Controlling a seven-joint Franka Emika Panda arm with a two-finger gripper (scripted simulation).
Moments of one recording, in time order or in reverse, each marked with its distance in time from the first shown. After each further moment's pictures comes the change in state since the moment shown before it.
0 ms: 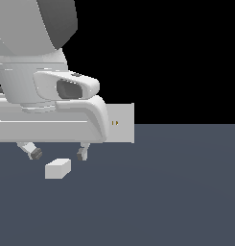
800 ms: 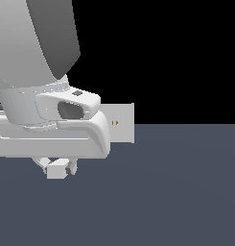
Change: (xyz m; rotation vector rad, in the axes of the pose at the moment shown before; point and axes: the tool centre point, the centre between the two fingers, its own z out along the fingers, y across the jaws) arm -0.011 0.002 0.024 -0.003 -0.001 0.003
